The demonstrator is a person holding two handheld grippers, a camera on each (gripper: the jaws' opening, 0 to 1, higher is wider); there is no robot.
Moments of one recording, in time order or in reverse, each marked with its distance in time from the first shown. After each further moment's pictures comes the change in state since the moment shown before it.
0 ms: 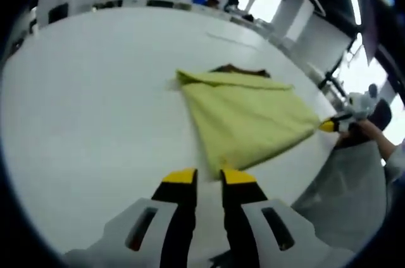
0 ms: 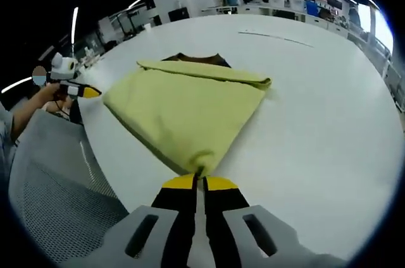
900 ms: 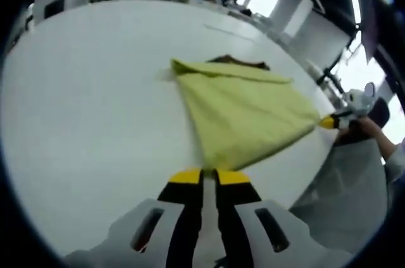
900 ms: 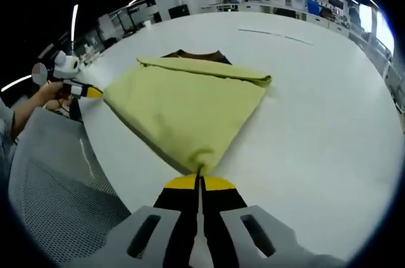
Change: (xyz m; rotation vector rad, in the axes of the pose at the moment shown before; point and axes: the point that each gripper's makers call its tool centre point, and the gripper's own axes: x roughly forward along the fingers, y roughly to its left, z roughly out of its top) left arm 0.015 0.001 -0.008 -0.005 0.045 -0.030; right arm -0.001 0.000 -0.003 -0.003 0.019 -0.001
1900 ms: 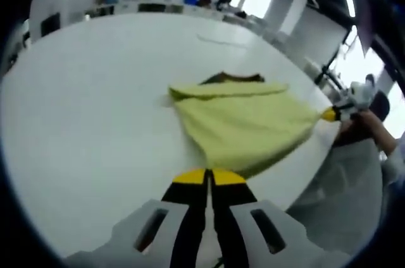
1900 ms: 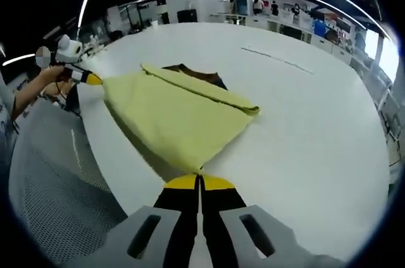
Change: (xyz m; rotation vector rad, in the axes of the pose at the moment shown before) left arm -0.024 -0.007 0.035 0.076 -0.033 0.026; right arm -0.029 -0.011 0.035 -0.165 -0.036 -0.037
